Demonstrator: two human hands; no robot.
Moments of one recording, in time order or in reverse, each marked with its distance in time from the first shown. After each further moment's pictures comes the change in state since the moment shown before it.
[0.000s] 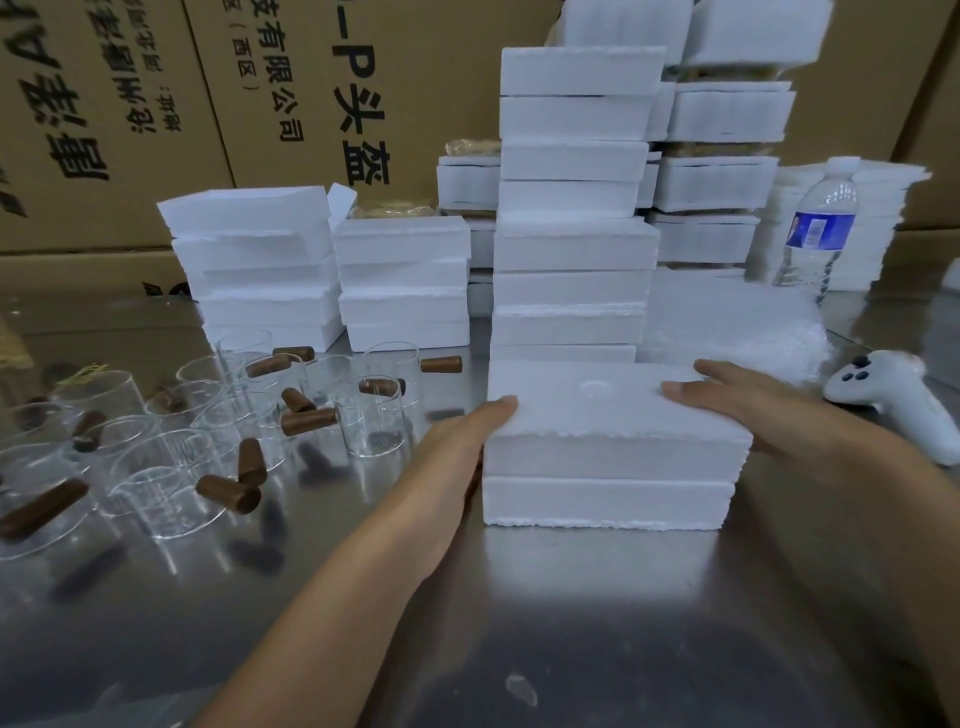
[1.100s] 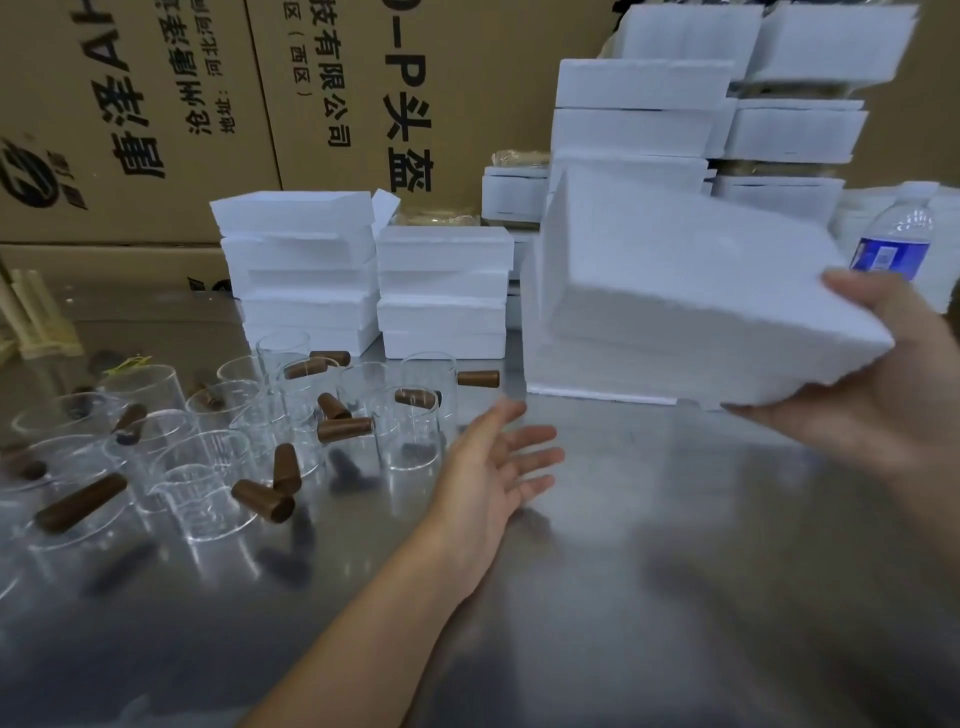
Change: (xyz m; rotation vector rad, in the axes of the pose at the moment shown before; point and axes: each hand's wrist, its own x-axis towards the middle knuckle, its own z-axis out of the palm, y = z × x) left_hand 0.014 -0.007 -0.004 -0.367 -0.005 0.110; right_hand 0.001 -0.047 -0.001 0.993 0.027 -0.257
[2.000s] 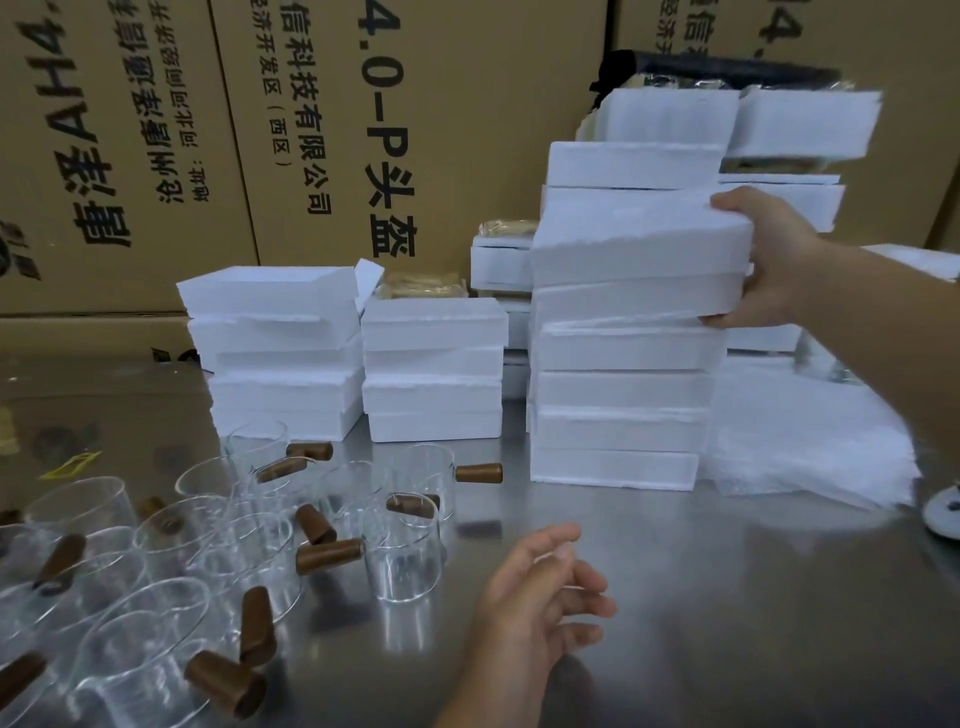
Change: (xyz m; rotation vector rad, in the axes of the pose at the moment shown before) left_hand 0.015 -0.007 0.001 -0.006 -0.152 -0.020; right_hand 0.157 -0.066 0.059 -0.387 0.321 0.097
